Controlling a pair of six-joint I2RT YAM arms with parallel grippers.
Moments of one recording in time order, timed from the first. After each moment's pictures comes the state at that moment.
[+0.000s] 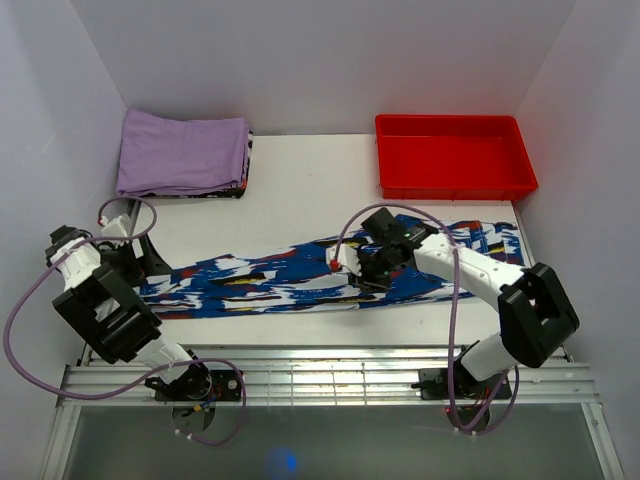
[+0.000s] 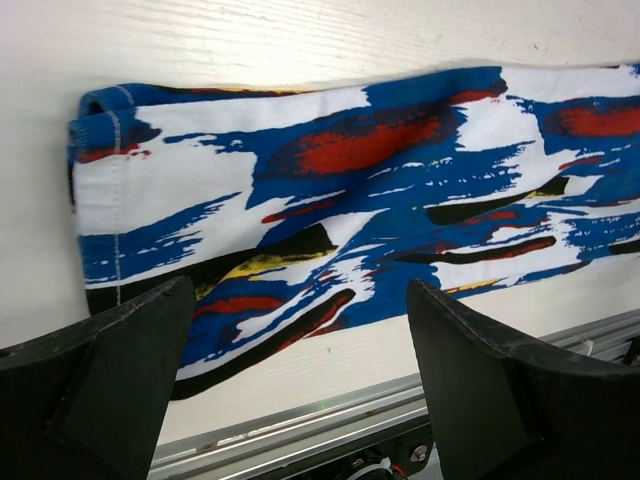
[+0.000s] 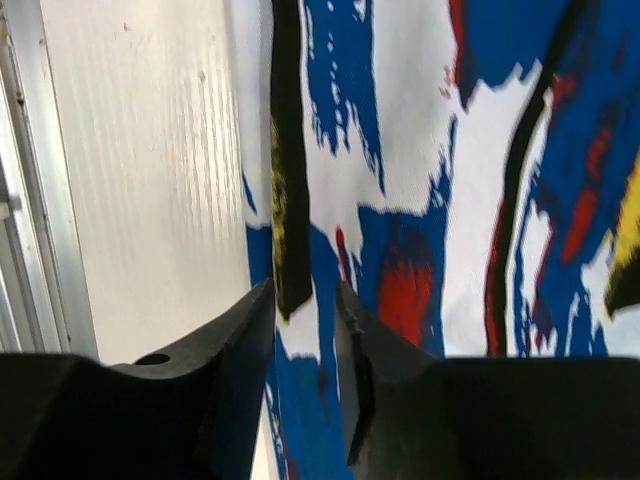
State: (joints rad) left arm 0.77 1.55 1.07 -0.95 0.65 0.51; right arm 0.66 1.46 1.00 -0.72 -0.45 -0.89
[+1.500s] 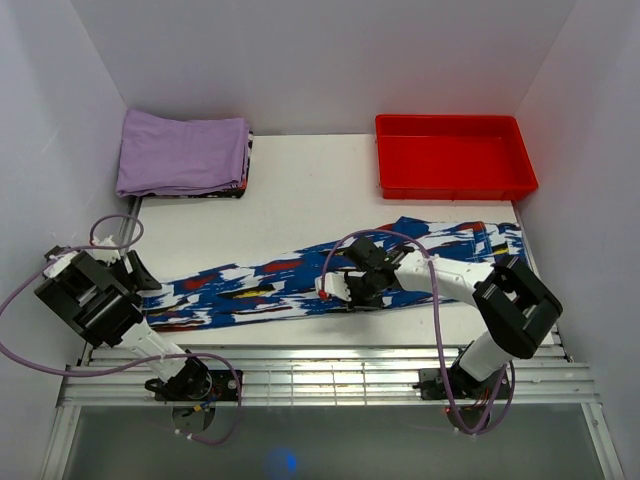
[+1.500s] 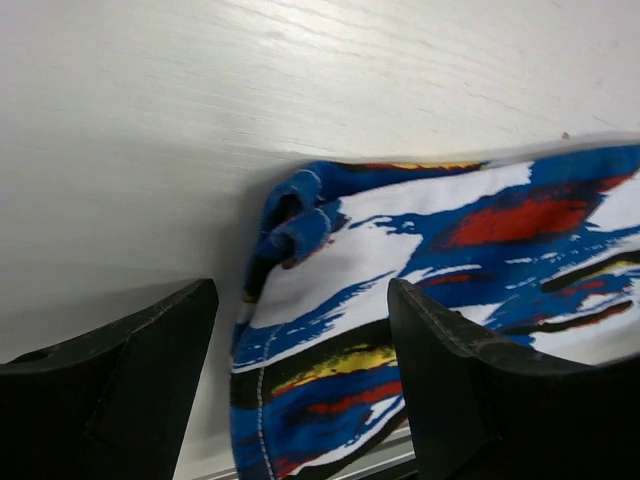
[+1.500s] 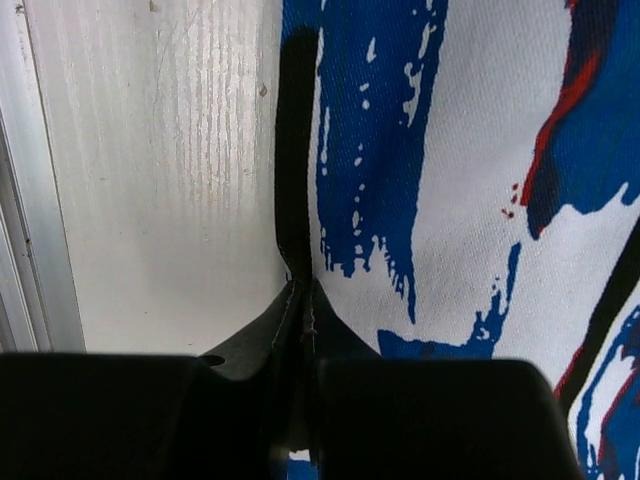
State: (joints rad) left arm 0.89 1.71 1.05 -0.82 0.58 0.52; right arm 0.86 1.57 0.86 -0.54 -0.32 -0.84
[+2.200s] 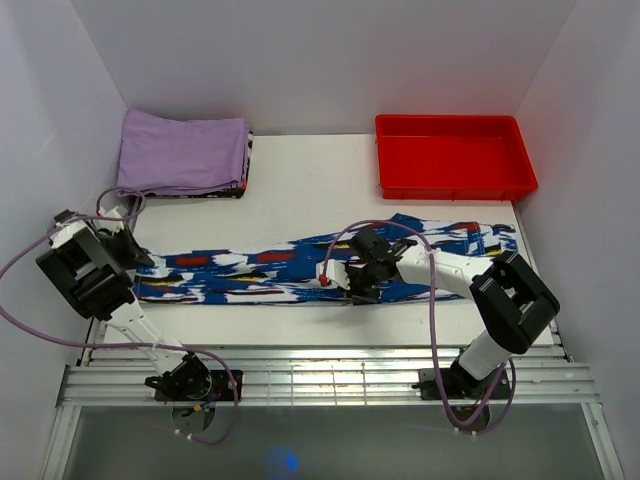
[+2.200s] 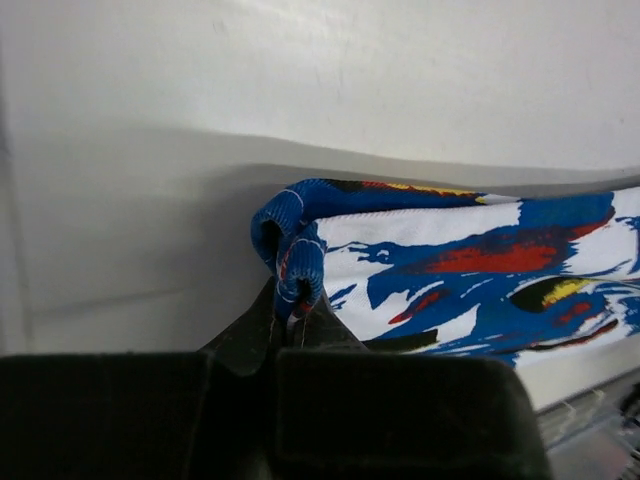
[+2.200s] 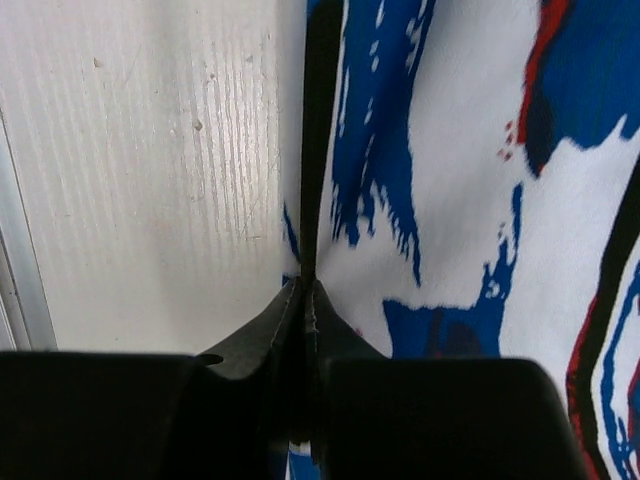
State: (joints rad) left arm 0.76 1.93 1.31 -0.84 0.58 0.42; right arm 0.78 1.60 0.89 -0.51 -0.39 -0.80
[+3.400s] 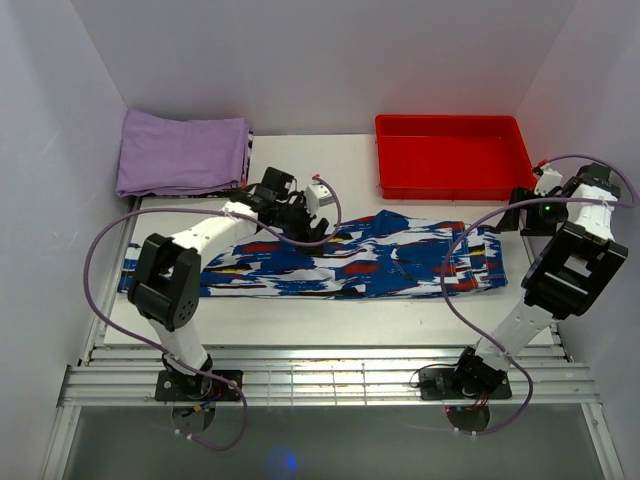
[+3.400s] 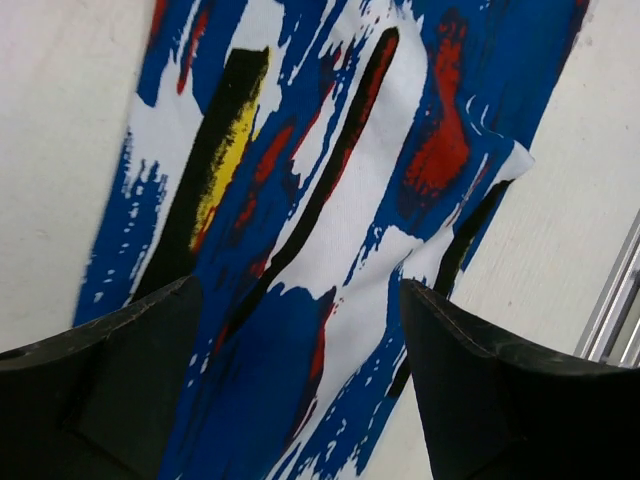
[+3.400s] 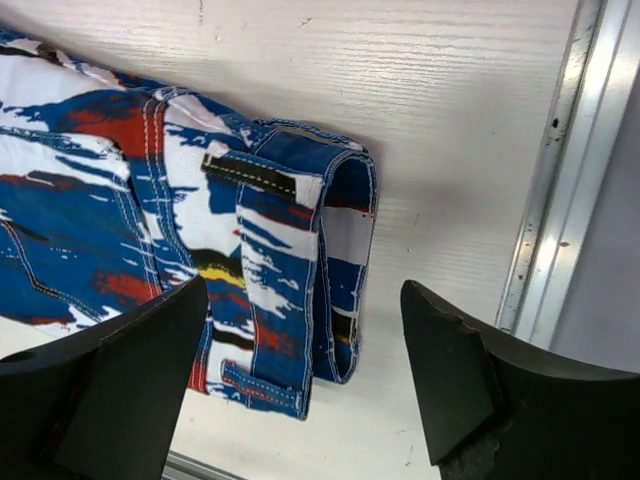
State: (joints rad) left arm -0.48 1.72 1.28 -0.45 0.58 0.39; right arm -0.56 1.83 1.52 -0.94 -0.56 -0.51
